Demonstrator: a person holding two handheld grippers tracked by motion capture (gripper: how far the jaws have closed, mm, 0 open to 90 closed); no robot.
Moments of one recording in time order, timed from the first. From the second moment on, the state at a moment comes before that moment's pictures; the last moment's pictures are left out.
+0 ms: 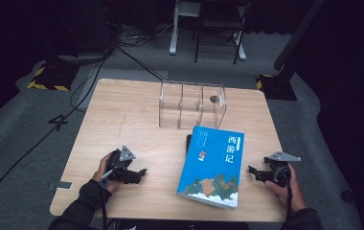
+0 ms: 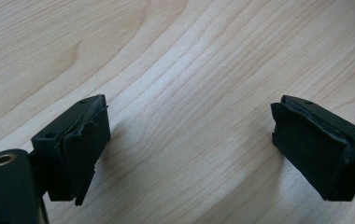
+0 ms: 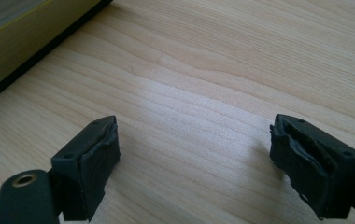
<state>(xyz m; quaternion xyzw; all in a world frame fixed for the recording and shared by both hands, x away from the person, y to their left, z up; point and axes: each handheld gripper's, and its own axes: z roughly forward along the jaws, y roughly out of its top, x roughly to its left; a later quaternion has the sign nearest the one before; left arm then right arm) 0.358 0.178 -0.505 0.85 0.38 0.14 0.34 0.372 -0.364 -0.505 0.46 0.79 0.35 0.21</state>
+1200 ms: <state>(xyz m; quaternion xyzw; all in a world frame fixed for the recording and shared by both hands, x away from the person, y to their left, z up) 0.344 0.142 -0.505 0.87 0.32 0.12 0.35 0.326 -0.333 -0.420 0.35 0.83 0.40 0.17</state>
